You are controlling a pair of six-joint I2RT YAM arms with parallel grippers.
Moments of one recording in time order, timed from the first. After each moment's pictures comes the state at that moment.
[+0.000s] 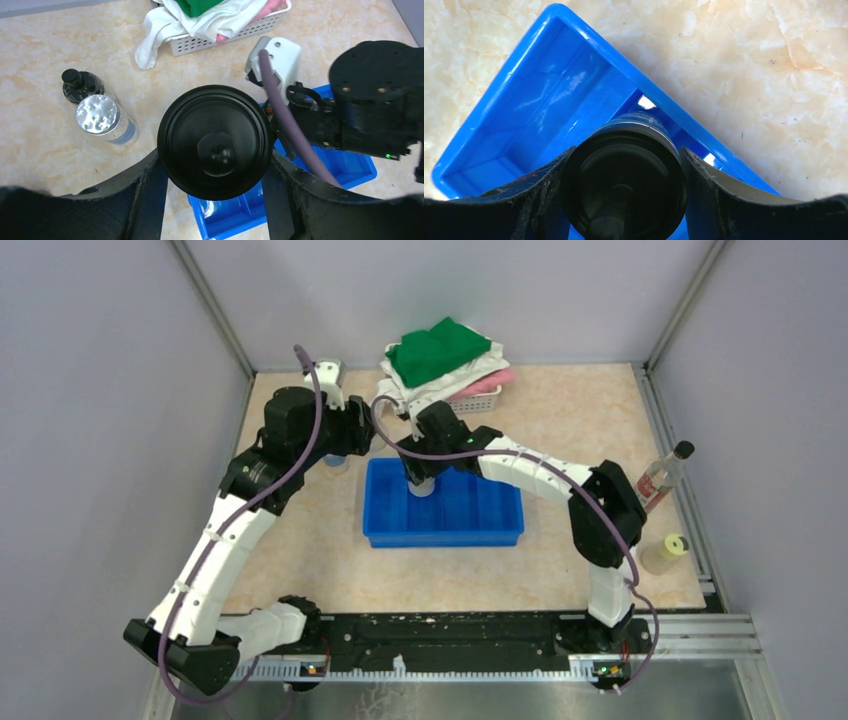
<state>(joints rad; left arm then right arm) -0.42 1.11 1.36 -0.63 -0.04 -0.19 0.82 1.89 1.54 -0.41 -0.02 0.13</state>
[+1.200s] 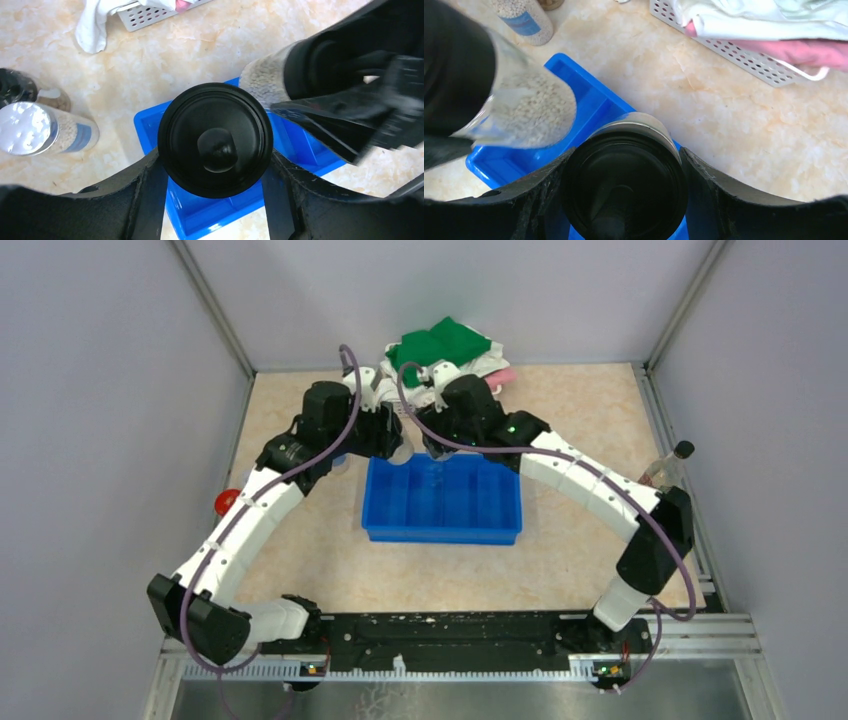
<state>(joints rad) -0.45 1.23 1.31 -0.59 0.08 -0.19 0.81 1.70 1.61 -0.51 0.16 0.06</state>
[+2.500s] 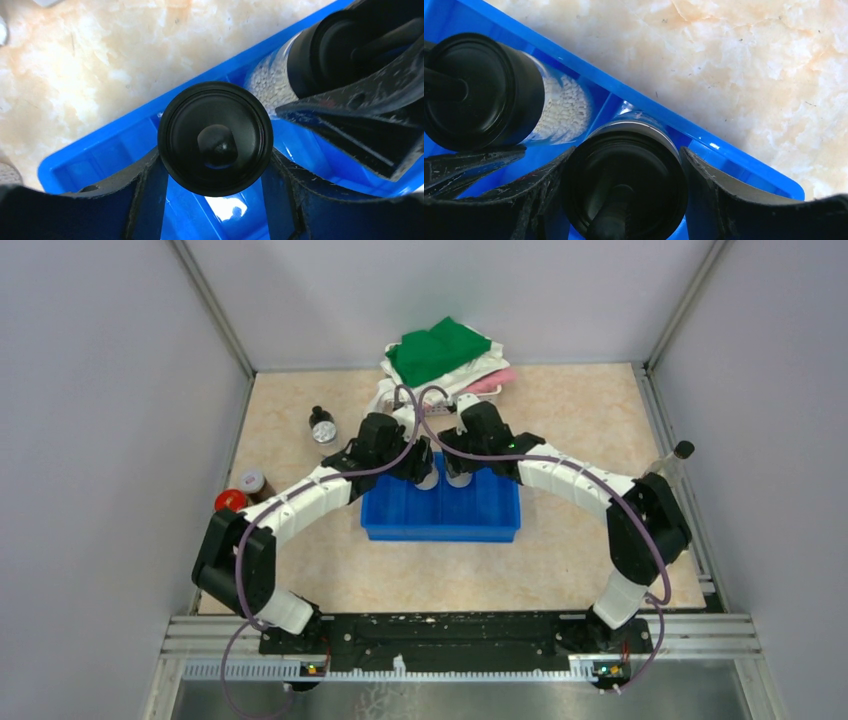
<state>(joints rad) -0.54 1.49 1.02 -0.12 0.12 -0.13 0.68 1.70 1.27 -0.28 0.08 0.16</state>
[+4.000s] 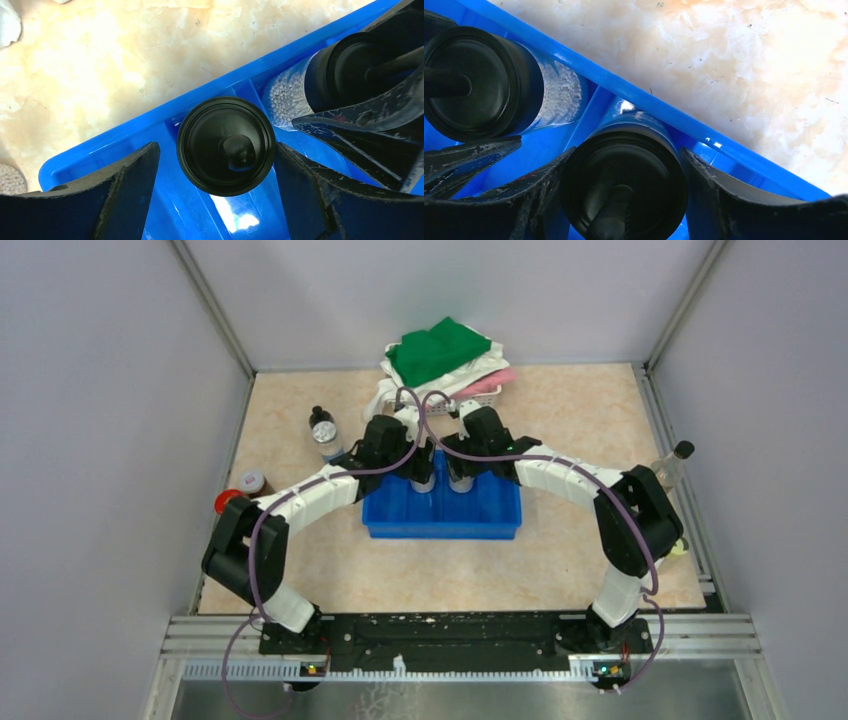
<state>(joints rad) -0.54 1.57 1.00 -0.04 0.04 -0.13 0.65 1.76 1.22 -0.22 0.05 0.16</state>
